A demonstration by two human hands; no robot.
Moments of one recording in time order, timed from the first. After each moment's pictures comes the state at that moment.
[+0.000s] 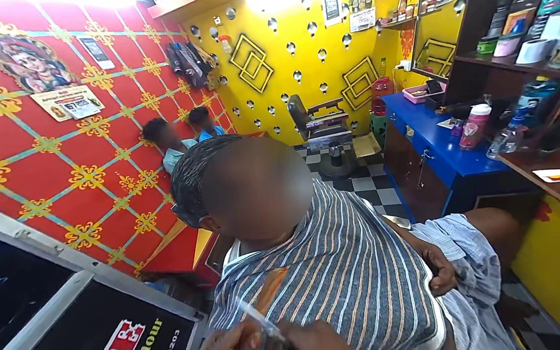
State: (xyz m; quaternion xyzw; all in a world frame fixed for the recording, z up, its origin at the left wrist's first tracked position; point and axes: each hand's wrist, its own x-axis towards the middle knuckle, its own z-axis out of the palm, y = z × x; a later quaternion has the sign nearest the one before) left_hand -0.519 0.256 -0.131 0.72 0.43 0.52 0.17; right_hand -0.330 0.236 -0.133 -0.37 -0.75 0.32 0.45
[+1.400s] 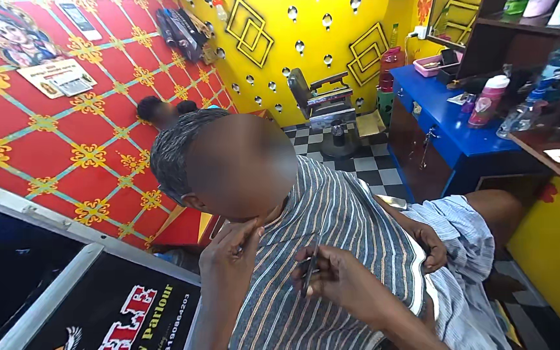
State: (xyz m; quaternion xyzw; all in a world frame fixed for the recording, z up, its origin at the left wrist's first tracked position) left_hand -0.468 0.348 -0.108 0.79 0.45 0.42 0.01; right_hand -0.247 0.267 -0.140 -0.34 -0.50 0.65 0.46
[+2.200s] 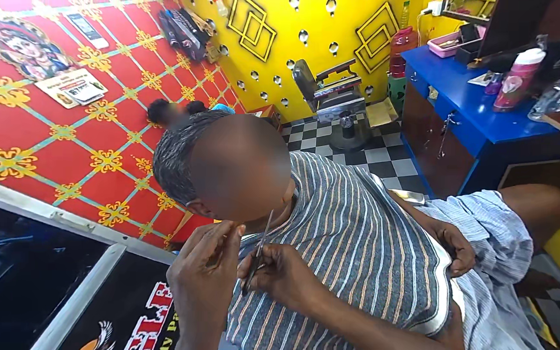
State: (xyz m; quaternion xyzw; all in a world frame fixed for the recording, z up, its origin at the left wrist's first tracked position) left_hand -0.484 0.350 -0.071 0.77 0.43 0.46 -0.10; right_hand -0.343 0.333 -0.143 -0.27 -0.54 0.62 0.50
